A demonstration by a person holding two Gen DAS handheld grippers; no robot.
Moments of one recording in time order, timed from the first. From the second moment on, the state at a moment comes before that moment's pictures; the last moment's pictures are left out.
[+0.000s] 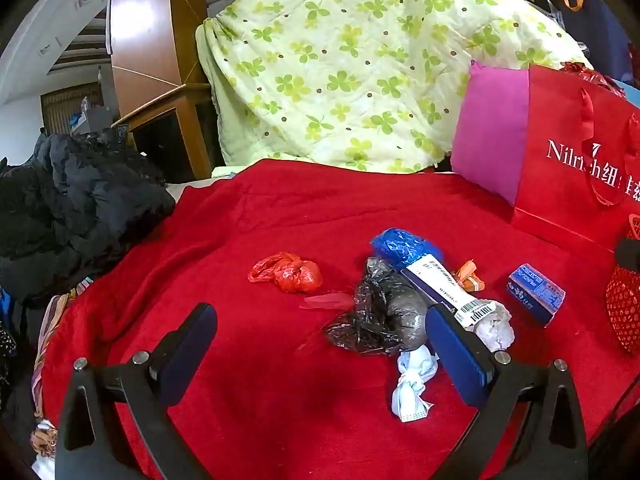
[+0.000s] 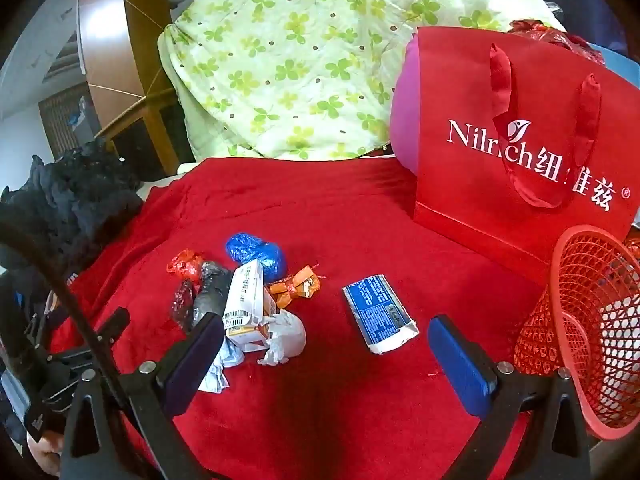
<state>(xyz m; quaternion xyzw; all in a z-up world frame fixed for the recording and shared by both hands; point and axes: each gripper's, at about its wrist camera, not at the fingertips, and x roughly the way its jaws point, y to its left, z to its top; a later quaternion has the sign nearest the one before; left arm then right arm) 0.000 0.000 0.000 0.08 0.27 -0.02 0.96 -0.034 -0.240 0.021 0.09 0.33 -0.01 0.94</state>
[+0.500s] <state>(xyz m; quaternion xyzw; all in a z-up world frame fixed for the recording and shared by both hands) 0.008 -0.018 -0.010 0.10 0.29 -0.03 0.95 -0.016 -0.254 0.005 0.11 0.32 -0.02 0.94</state>
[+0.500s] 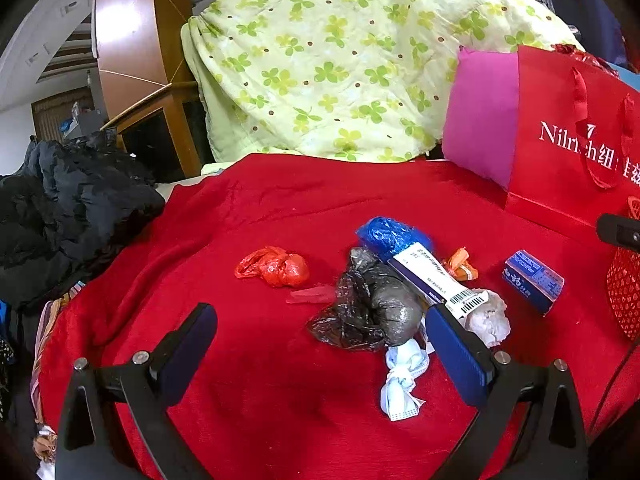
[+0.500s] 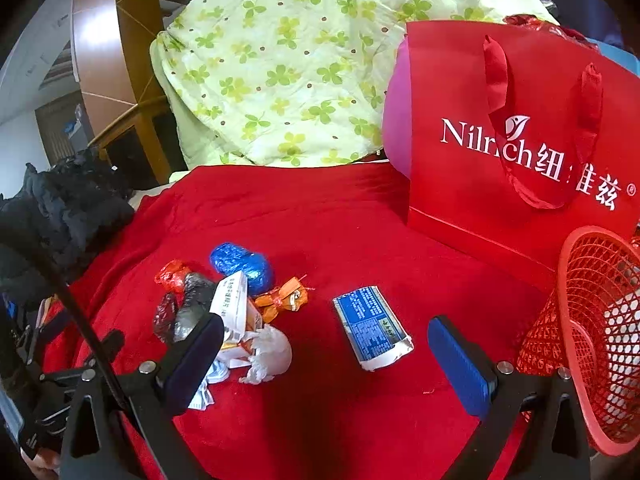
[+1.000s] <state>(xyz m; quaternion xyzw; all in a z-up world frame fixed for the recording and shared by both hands) 0.001 -0.033 -0.014 0.12 0.28 -0.05 0.95 -0.025 -0.261 -0.007 0.11 0.28 0.01 0.95</state>
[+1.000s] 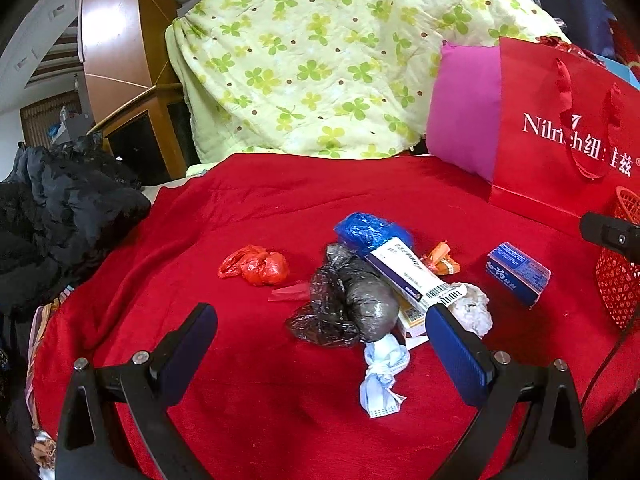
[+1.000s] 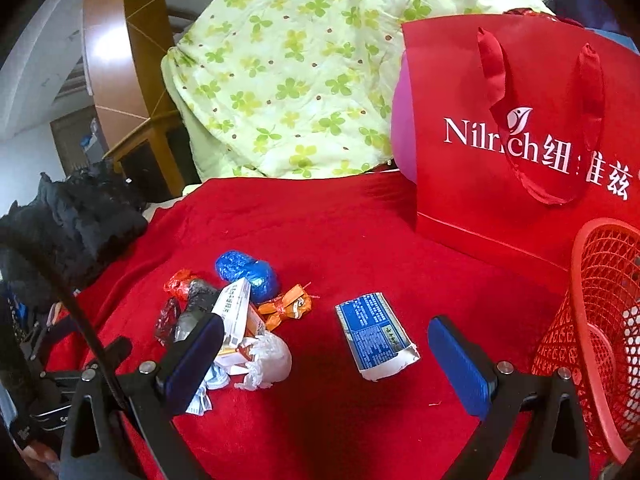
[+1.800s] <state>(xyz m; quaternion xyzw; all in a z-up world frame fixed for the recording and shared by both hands) 0.001 -0.036 -0.014 0.12 0.29 -0.06 0.95 -0.027 -0.254 -0.011 0.10 0.28 0.02 0.95</state>
